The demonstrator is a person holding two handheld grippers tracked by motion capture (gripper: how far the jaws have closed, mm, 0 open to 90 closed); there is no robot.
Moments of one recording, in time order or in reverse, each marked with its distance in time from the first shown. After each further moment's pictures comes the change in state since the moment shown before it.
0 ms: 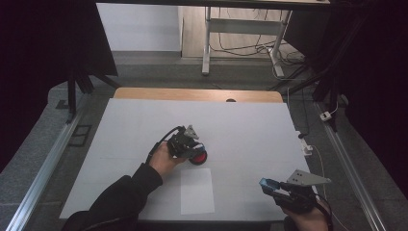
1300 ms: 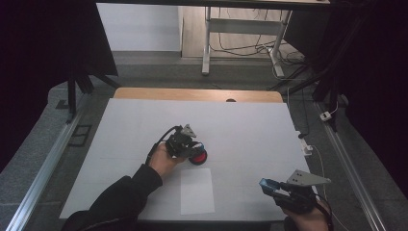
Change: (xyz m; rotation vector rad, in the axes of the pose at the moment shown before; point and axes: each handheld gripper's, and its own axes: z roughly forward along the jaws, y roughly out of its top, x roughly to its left) left arm 0.008 -0.005 0.000 -0.040 -0.040 -0.074; right arm 0.000 0.000 0.000 0.002 0.001 0.000
